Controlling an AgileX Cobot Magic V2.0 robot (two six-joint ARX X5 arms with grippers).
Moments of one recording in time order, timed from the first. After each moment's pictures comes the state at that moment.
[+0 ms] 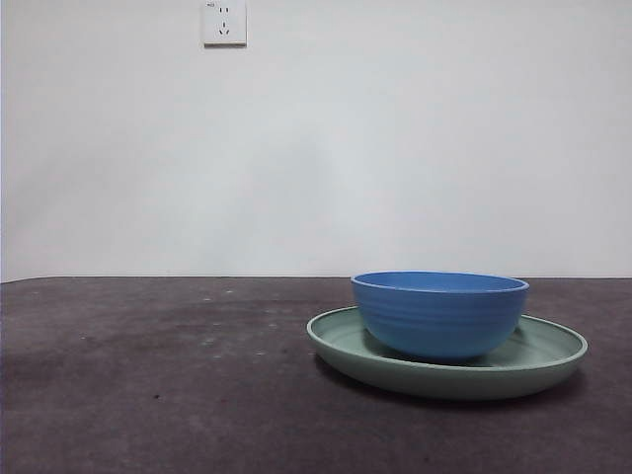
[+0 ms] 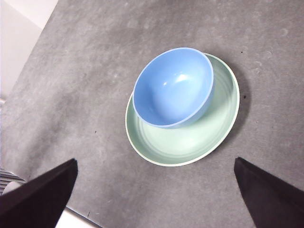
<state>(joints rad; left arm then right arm) -0.69 1.63 2.25 -1.41 0.08 -0.04 -0.03 0.60 0.79 -0.93 -0.65 0.18</state>
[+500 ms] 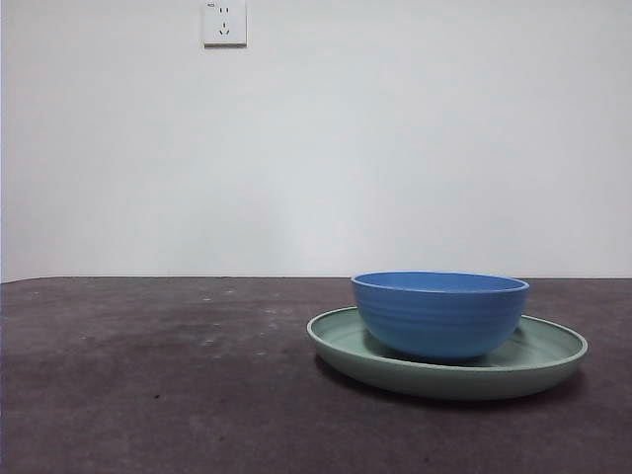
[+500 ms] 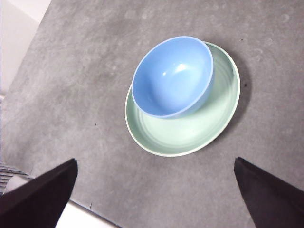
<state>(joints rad) -0.72 1.03 1.64 -1.41 0.08 -0.02 -0.03 0.60 0.79 -0.97 -0.65 0.18</state>
